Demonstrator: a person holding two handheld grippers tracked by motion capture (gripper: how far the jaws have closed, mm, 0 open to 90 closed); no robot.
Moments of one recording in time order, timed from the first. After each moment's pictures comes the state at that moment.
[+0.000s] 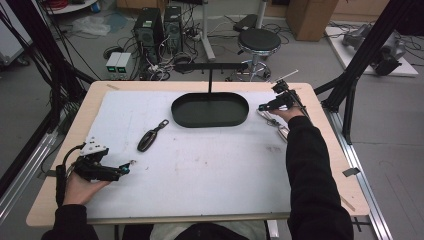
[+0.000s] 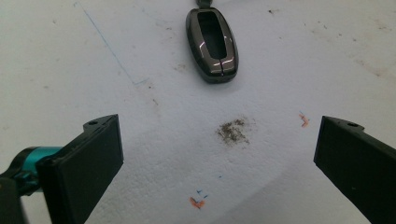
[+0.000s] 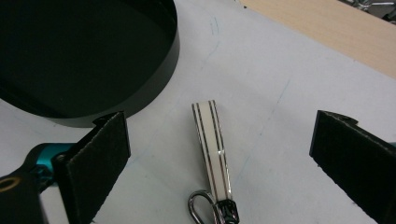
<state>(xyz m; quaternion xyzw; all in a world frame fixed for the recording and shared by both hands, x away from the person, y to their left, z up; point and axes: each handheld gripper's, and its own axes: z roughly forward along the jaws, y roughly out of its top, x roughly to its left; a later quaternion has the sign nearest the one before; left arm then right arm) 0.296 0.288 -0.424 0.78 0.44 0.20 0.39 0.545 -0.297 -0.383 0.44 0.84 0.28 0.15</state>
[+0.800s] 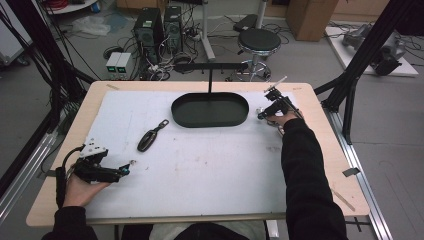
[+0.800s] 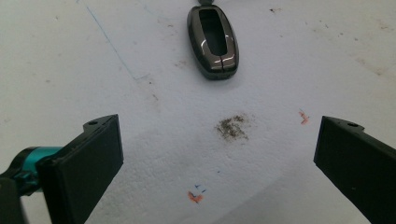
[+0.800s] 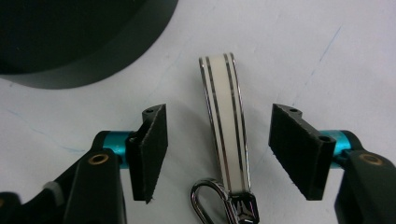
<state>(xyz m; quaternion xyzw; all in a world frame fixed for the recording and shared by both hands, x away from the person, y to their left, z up) 0.292 0.288 -0.425 0.78 0.44 0.21 0.39 0.555 -0.288 -0.416 0.44 0.87 0.21 0.10</state>
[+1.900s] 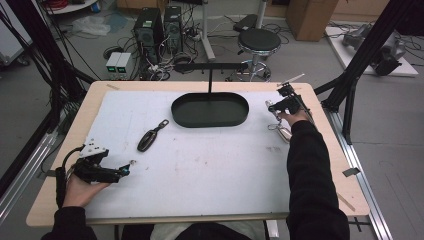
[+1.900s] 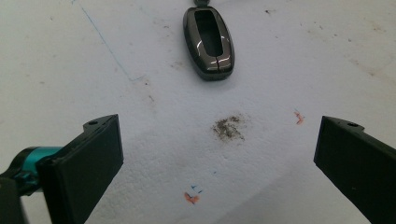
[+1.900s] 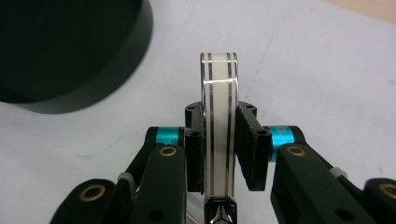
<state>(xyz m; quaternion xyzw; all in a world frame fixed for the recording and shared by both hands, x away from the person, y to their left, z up) 0.291 0.288 -0.426 0.78 0.44 0.20 0.40 0.538 -0.315 -0.390 0.50 0.81 0.27 0.13</state>
